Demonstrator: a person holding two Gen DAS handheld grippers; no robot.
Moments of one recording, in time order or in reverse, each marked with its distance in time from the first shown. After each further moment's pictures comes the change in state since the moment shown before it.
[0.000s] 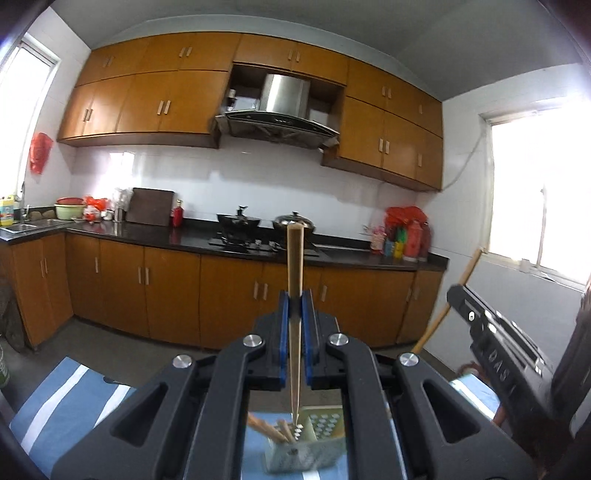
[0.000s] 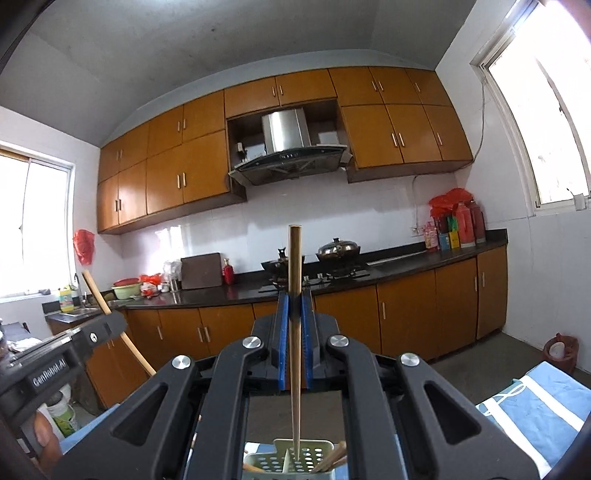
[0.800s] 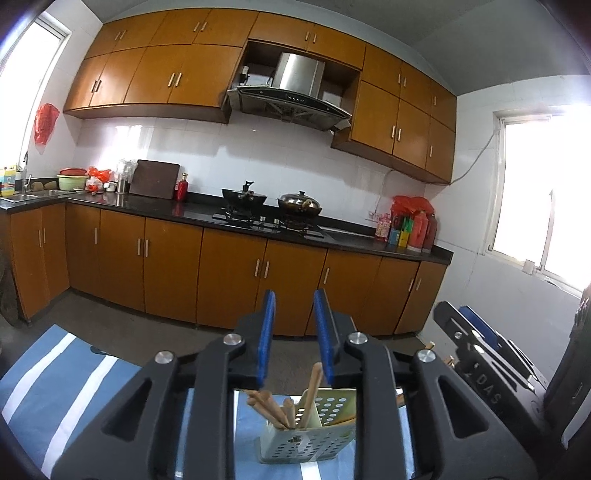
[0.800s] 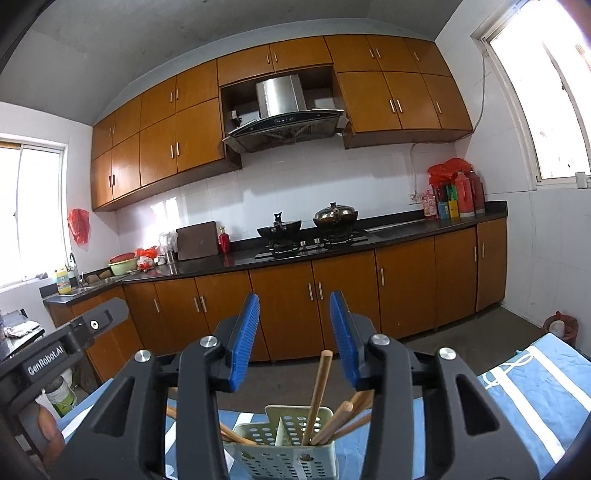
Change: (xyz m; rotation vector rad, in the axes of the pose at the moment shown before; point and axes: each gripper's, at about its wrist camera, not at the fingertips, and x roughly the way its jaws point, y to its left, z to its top) left arm 0.022 0.026 -0.033 -0.065 0.068 0.001; right arm 0.010 -0.002 -0.032 0.013 0.119 -0.006
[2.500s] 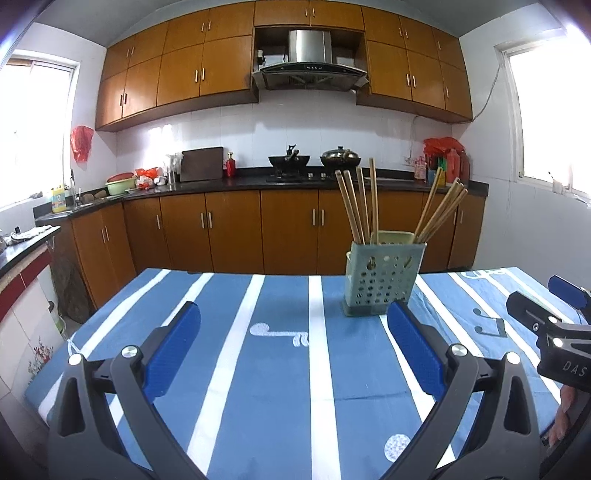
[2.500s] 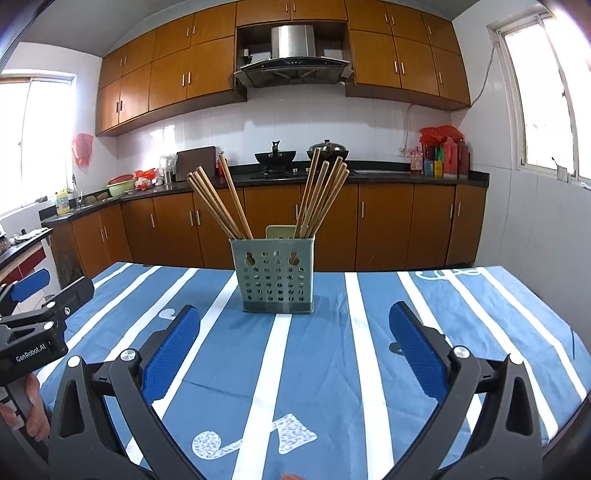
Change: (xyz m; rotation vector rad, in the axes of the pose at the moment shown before) left arm -0.173 0.034 -0.151 0.175 0.126 0.209; right arm -0.146 0.014 -0.120 -0.117 0.241 -0.064
